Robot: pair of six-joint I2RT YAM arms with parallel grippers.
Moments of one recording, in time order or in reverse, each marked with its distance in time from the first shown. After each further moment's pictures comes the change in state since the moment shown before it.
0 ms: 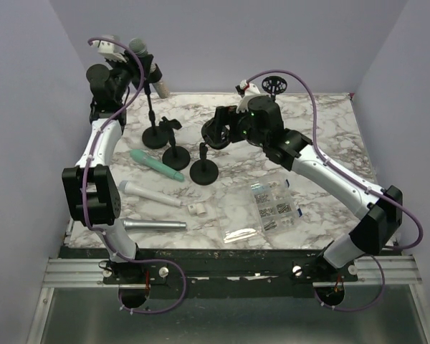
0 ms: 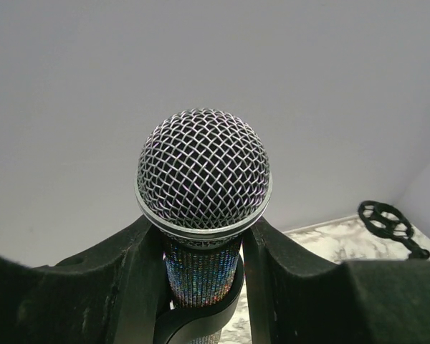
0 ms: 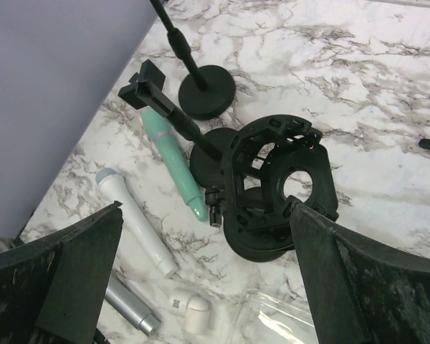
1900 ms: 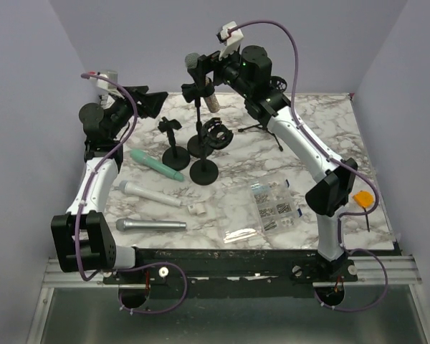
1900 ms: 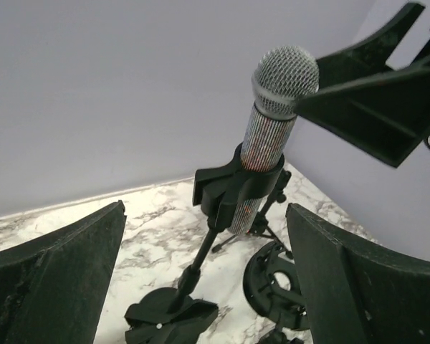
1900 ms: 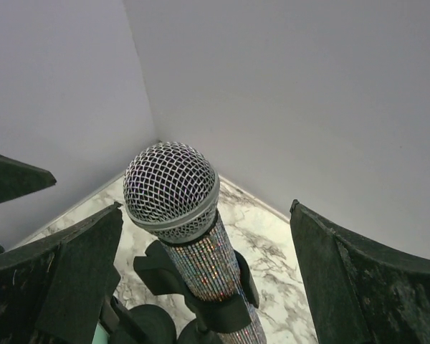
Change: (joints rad) left arm -0.041 -0.426 -0.477 0.100 0.233 -0.177; right arm -0.098 0.452 0.689 0.160 -0.115 -0.381
